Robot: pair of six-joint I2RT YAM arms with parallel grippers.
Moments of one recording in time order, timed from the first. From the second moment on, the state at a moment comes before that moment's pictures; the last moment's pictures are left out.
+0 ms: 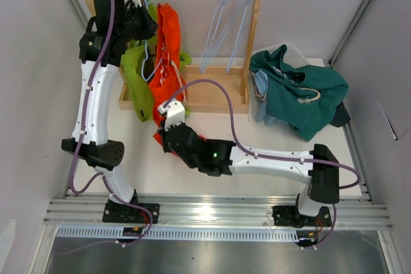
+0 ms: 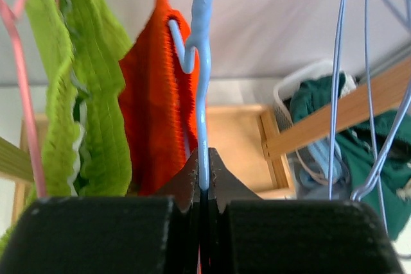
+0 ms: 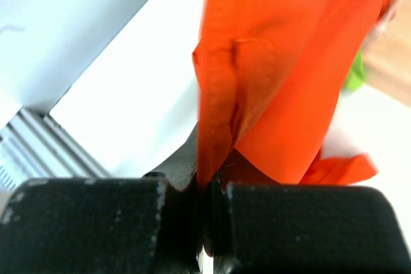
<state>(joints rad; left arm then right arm) -0.20 1.80 2.41 -0.87 0.07 -0.26 1.32 1.73 1.52 -0.08 0.56 0.38</state>
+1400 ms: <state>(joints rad) -0.21 1.19 1.80 -1.07 0.12 -0.31 0.95 2.19 2.23 -0.23 0.43 0.42</state>
